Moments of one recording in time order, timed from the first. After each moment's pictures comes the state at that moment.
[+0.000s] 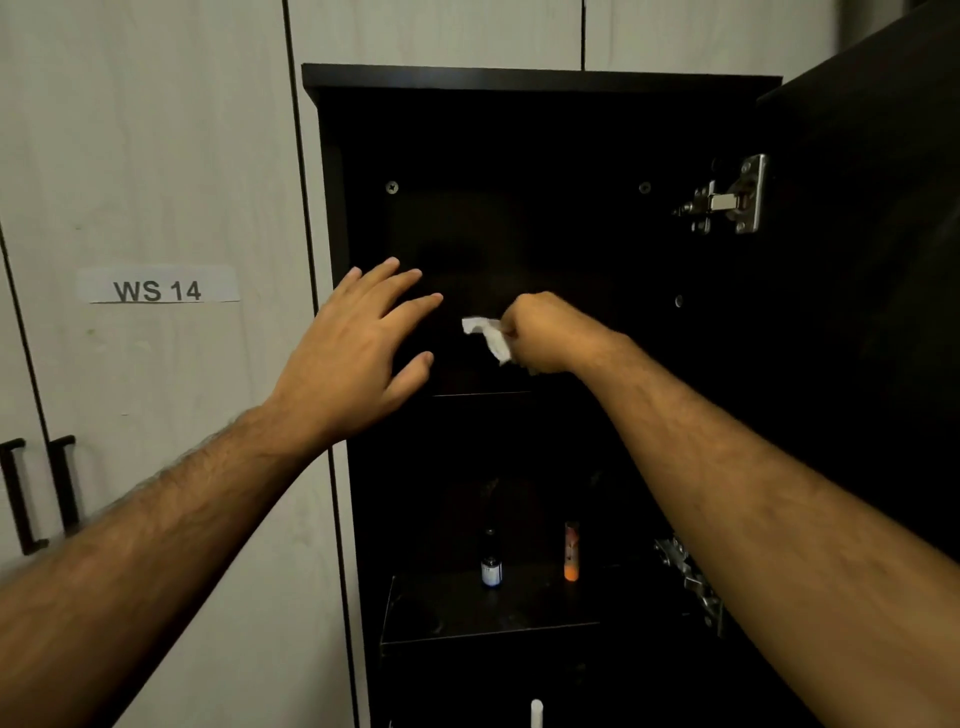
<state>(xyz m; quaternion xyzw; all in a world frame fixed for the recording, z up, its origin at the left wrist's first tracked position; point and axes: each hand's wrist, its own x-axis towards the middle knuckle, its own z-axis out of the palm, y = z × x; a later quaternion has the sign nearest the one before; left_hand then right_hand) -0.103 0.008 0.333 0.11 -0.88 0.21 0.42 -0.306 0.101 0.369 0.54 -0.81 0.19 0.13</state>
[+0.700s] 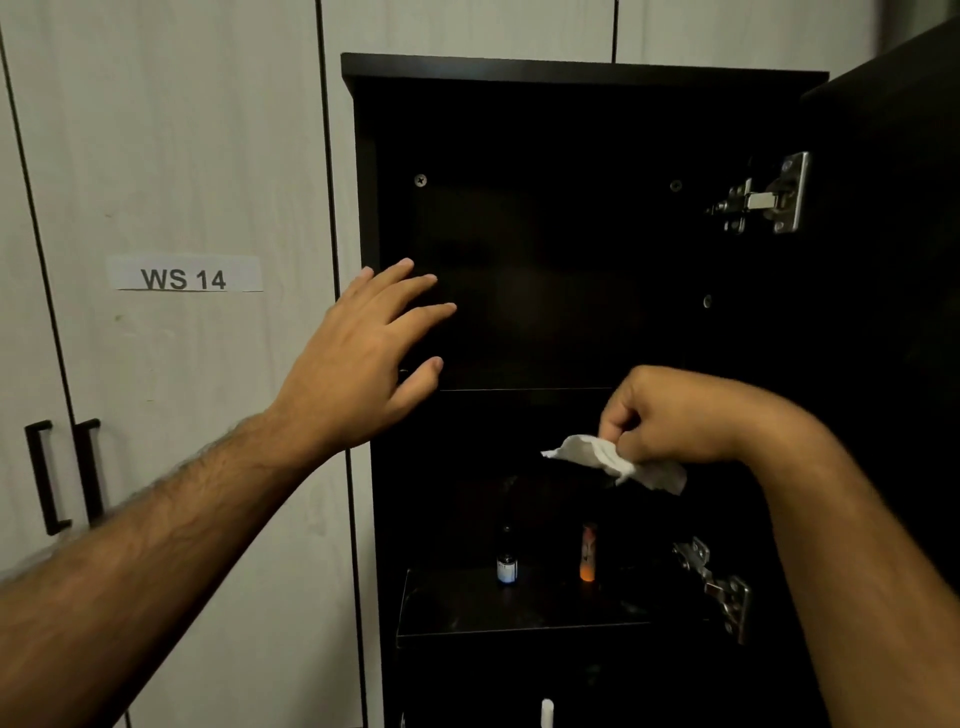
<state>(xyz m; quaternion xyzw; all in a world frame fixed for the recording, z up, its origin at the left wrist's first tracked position) -0.083 0.012 0.323 0.09 -0.88 0.17 0.43 -0.296 0.210 0.325 0.58 -0.80 0.17 -0.06</state>
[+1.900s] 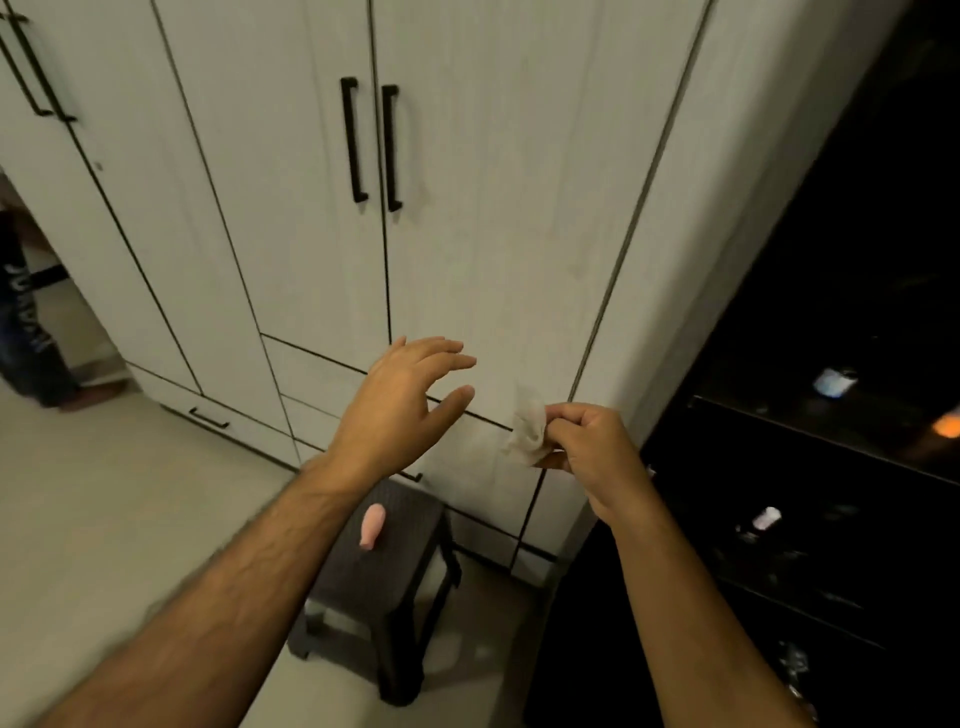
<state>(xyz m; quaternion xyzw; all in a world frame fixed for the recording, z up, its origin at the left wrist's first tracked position) 0.139 -0.054 0.026 0.40 -0.84 -0.11 0.34 -0.067 0.013 0.008 0.44 -0.61 0.51 -0.42</state>
